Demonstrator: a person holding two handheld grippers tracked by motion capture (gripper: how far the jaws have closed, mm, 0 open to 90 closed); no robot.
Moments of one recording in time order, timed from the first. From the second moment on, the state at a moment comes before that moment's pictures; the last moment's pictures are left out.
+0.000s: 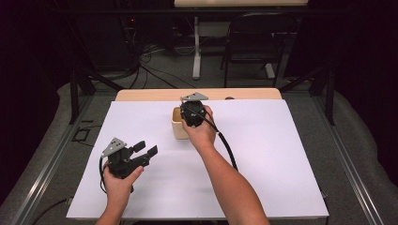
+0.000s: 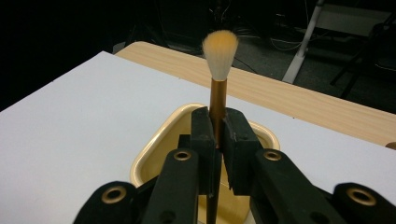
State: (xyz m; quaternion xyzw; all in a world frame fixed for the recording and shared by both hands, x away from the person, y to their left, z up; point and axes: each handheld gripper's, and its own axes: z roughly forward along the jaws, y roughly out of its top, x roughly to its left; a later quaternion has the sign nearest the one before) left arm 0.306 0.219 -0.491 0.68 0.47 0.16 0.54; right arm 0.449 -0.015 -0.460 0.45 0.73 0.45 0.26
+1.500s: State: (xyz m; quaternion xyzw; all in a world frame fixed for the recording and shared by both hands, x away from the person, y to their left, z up) left arm 0.306 0.219 -0.490 0.68 0.47 0.16 0.54; right arm 0.449 -0.015 -0.465 0.45 0.73 0.45 0.25
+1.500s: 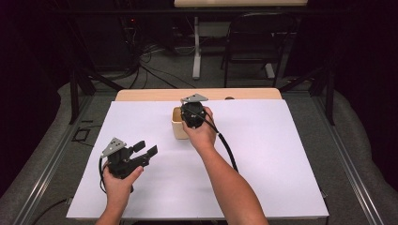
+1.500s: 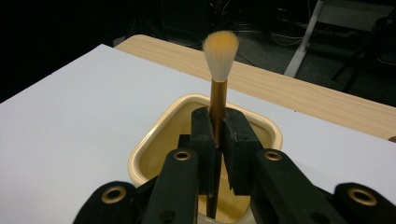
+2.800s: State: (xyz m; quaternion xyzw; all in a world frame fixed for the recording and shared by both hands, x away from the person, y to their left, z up) left arm 0.305 0.217 -0.490 0.68 0.47 0.16 0.53; right arm 0.437 -0.026 -0.459 0.44 0.73 0.46 0.24
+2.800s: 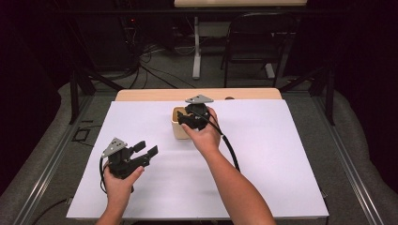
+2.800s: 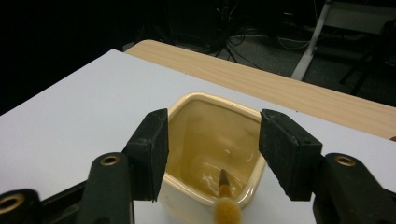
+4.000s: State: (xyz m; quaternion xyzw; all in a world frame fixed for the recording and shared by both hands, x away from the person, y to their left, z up) left arm 0.304 0.212 -0.492 0.69 0.47 0.16 0.53; right arm 0.399 -0.067 -0.435 0.41 0.73 0.51 0.22
